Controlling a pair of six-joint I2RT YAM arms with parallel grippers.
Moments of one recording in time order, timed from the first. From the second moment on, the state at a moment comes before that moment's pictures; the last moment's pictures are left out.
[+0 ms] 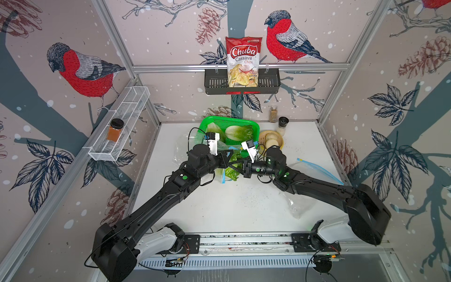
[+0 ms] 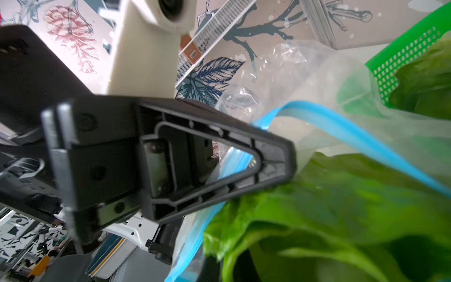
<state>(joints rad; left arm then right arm) -0.62 1.09 0.88 -0.06 0.20 -0.66 0.84 1.45 0.85 0.47 -0.60 0.59</state>
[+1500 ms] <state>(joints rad) -0.61 1.02 0.84 -0.07 -0.06 -0.65 0.89 1.50 1.24 -0.38 -0.16 0.52</state>
